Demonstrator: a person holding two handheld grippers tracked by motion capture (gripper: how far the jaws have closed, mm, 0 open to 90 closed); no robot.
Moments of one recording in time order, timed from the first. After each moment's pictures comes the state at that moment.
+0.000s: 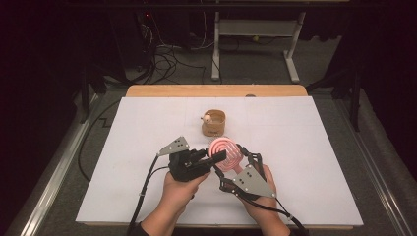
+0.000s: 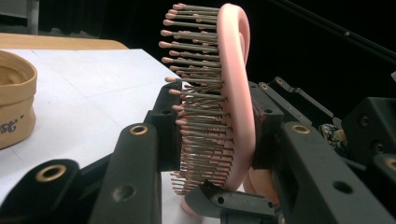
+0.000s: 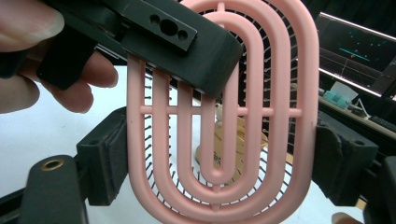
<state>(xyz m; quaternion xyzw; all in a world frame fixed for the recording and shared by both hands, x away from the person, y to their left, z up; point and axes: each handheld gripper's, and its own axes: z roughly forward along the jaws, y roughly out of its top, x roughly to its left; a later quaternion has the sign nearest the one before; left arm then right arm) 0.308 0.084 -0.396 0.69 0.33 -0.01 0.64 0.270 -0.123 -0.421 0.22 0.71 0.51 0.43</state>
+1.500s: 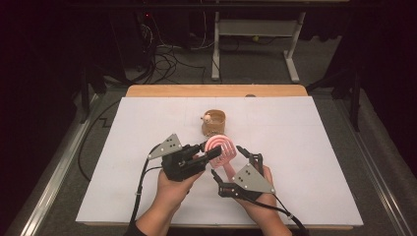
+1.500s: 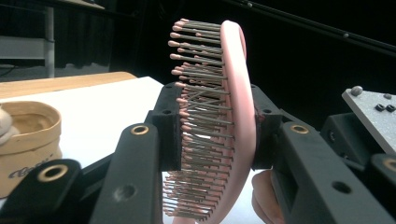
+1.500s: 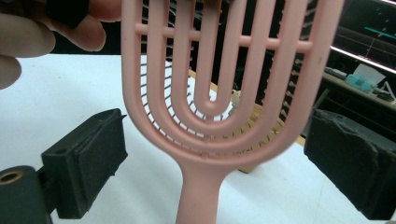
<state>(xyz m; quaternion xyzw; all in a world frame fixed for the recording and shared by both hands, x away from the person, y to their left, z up) 0.302 0.099 -0.381 0.69 0.29 0.04 0.66 0.272 -0.122 -0.422 0.23 0.74 0.51 0.38</state>
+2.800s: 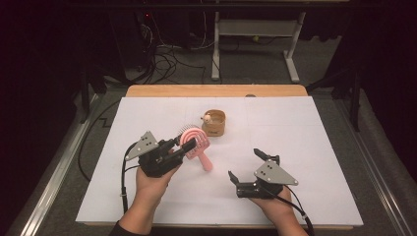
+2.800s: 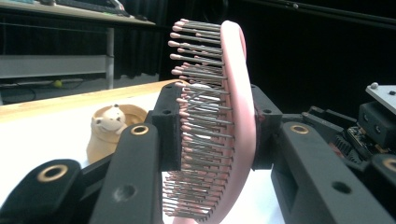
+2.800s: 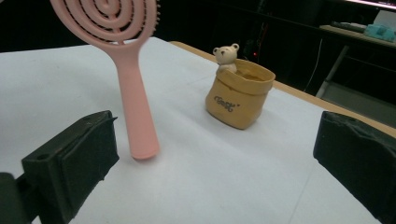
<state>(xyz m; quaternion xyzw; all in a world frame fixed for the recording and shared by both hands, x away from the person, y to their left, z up) 0.305 0.150 -0.380 0.68 0.33 0.14 0.64 0.283 -0.172 -0.433 0.29 0.74 0.51 0.32</state>
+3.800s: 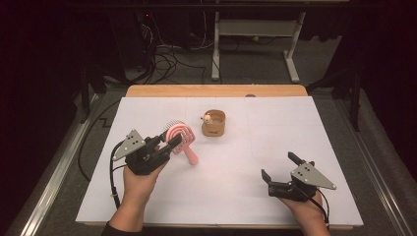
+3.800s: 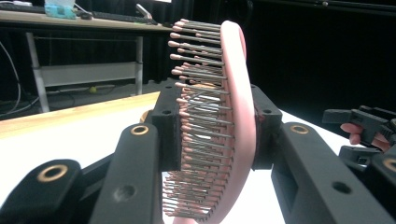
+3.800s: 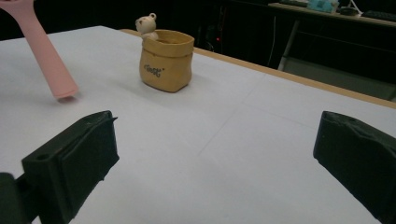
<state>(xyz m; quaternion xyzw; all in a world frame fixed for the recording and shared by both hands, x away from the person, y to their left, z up) 0.304 0.176 -0.378 0.68 0.34 0.19 0.62 0.278 -0.251 -0.442 0.37 0.71 0.50 0.34</state>
